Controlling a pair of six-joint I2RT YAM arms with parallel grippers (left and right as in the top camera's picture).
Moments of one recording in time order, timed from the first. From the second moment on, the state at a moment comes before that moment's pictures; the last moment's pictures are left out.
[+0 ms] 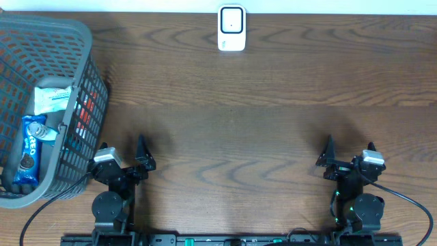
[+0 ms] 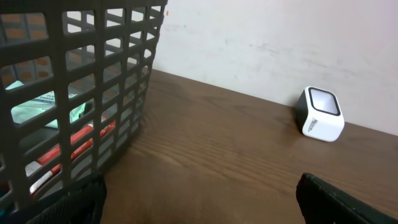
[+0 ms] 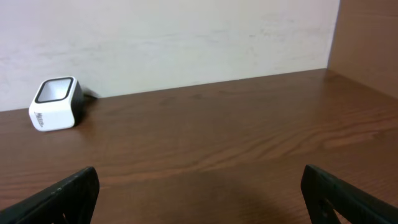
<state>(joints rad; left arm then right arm) -0.04 0.01 0.02 -0.11 -0.13 -0.25 0.01 0.01 0.01 -0.05 0.18 0.11</state>
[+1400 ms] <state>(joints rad) -0.04 0.19 0.09 -0.31 -0.05 -0.25 0.01 0.01 0.01 -0.05 0.18 0.11</state>
